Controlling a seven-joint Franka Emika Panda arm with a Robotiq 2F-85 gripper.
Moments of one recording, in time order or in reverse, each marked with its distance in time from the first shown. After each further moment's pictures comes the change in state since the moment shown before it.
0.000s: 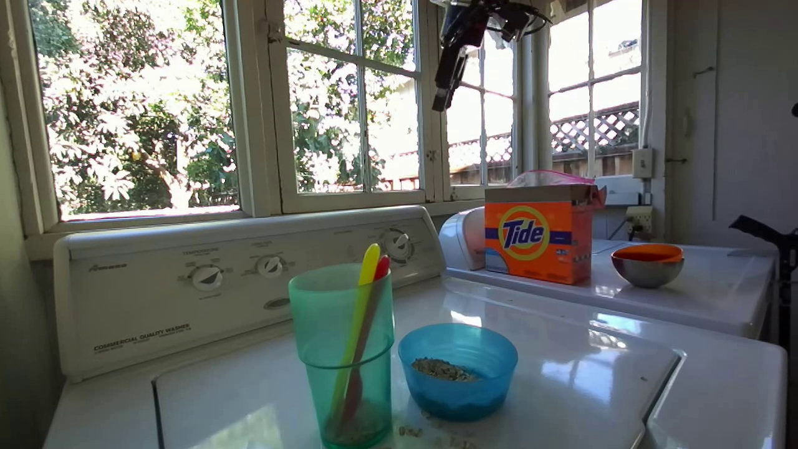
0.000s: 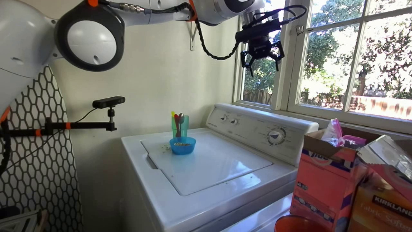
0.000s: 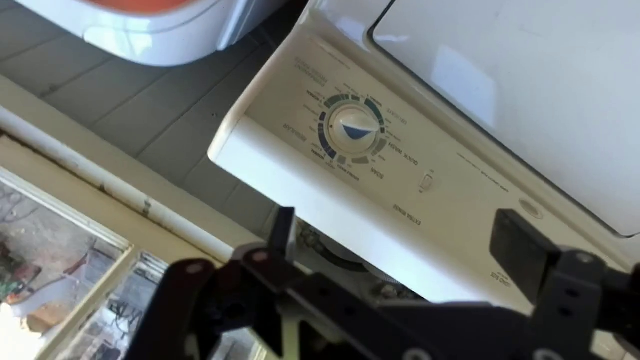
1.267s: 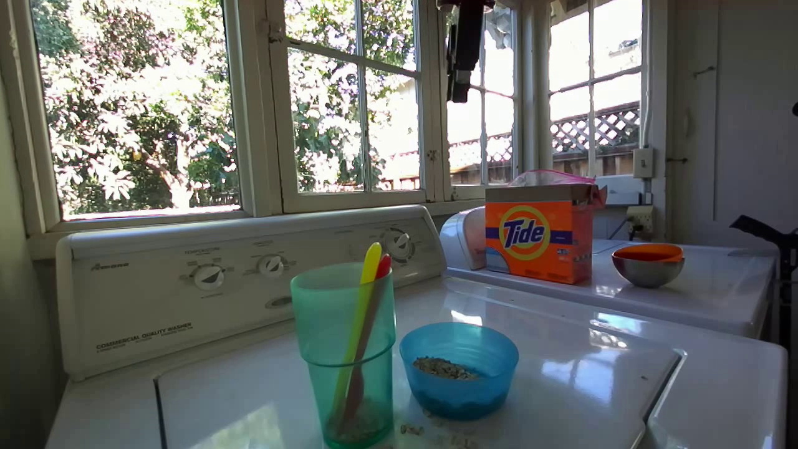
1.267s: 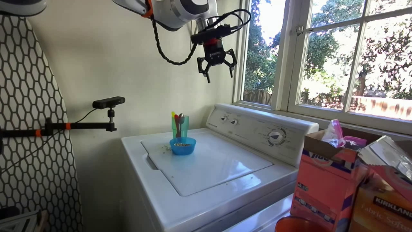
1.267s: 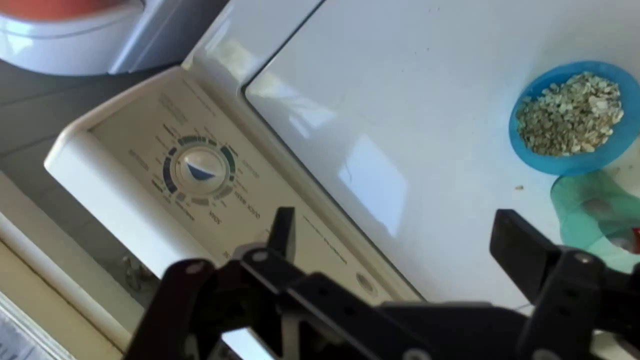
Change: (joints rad) arm -0.011 -0.477 0.114 -0.745 -0.058 0.067 0.017
